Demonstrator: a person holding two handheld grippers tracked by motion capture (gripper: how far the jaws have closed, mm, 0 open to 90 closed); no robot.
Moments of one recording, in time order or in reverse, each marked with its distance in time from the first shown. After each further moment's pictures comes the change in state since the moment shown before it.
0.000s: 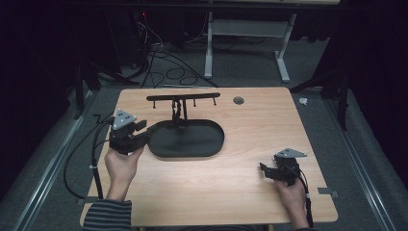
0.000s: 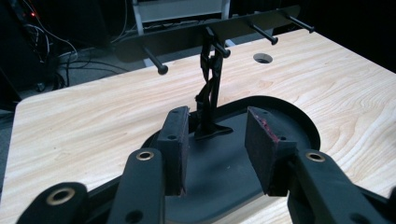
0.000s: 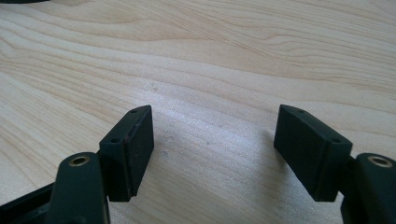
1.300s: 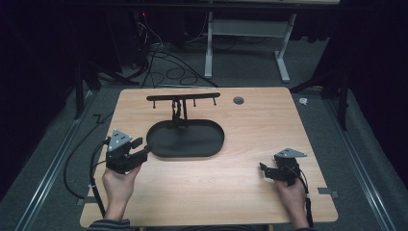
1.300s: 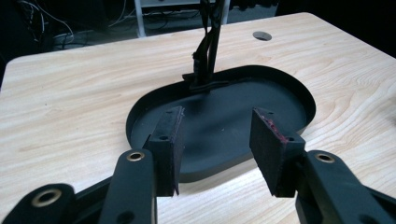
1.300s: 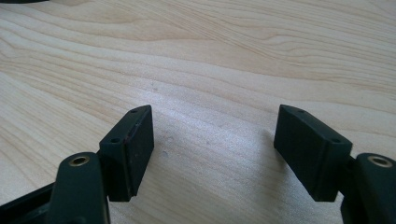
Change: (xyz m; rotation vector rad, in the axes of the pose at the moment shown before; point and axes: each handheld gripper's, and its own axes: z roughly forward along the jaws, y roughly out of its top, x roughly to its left) left arm -0.004 -0.049 -0.013 0.018 -0.007 -0.052; right arm 0.000 0.000 0.000 0.001 -0.001 0.000
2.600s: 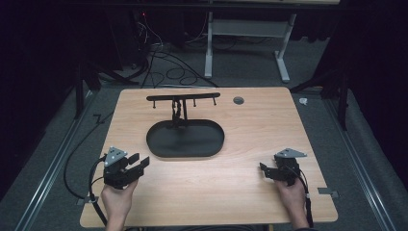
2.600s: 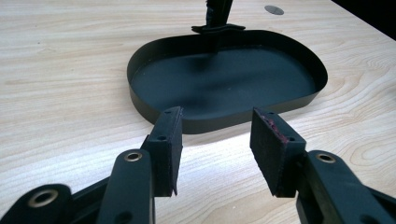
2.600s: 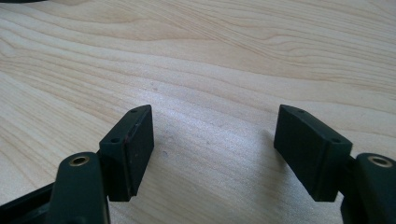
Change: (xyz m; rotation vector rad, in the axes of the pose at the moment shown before) left arm 0.009 -0.051 -0.001 0.044 0.001 -0.104; right arm 0.000 0.000 0.000 0.003 0.000 -0.001
